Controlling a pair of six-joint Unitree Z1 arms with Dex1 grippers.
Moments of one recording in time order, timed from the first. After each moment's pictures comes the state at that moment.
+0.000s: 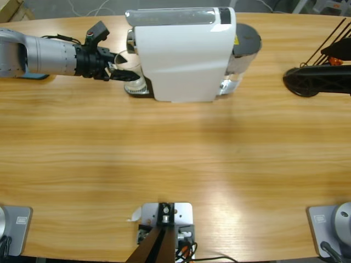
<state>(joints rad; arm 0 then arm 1) -0.46 1.87 -0.82 -0.34 -0.44 0.36 0.92 1.16 -1.09 0.74 -0.24 0.24</state>
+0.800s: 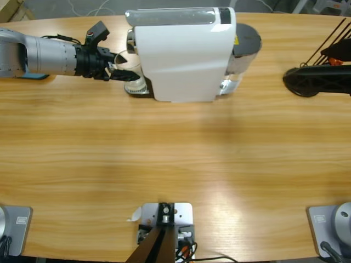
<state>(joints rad) -0.46 1.87 -0.82 -0.34 -0.44 0.36 0.92 1.16 -1.09 0.74 -0.24 0.25</state>
